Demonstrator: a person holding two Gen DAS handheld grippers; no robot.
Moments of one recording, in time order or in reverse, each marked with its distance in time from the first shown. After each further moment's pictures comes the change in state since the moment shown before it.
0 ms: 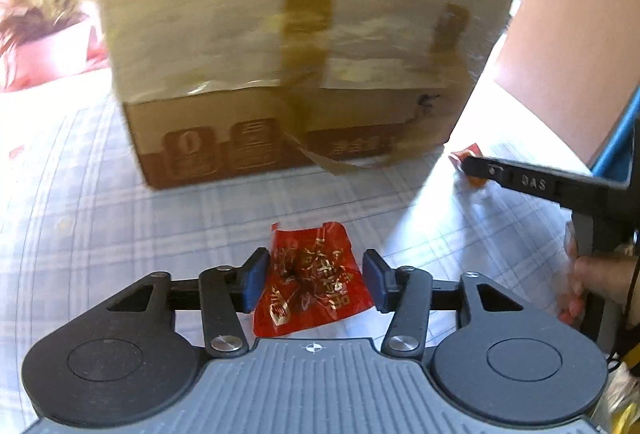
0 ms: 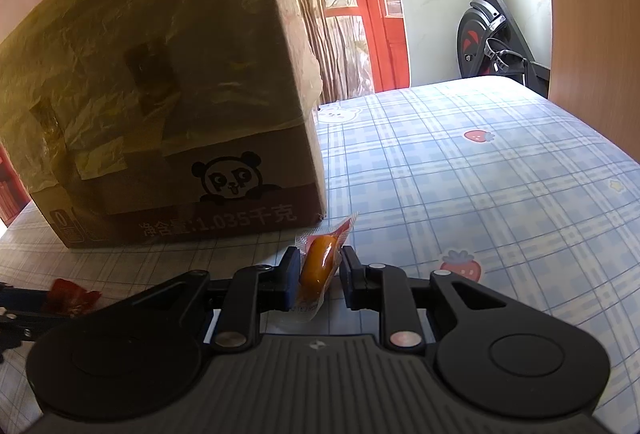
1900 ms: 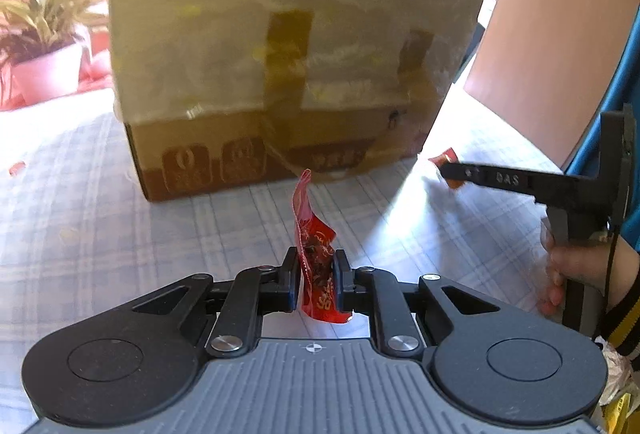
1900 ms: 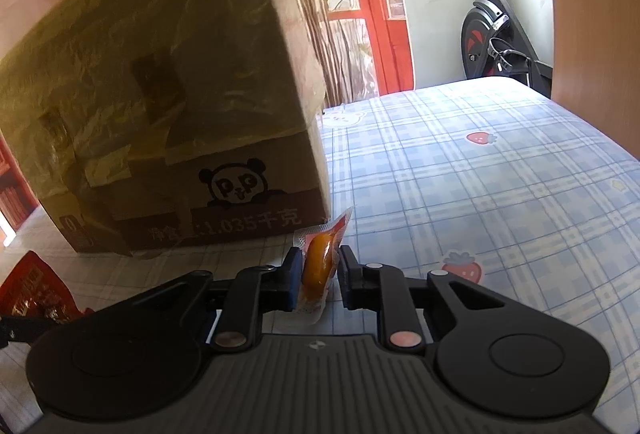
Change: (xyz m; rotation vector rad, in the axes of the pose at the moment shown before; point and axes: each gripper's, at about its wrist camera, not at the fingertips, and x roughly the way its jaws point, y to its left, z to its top) left arm -0.040 -0.005 0.001 0.059 -0.080 -0.040; right arm -0.005 -0.003 0.001 0.022 -0.014 0.026
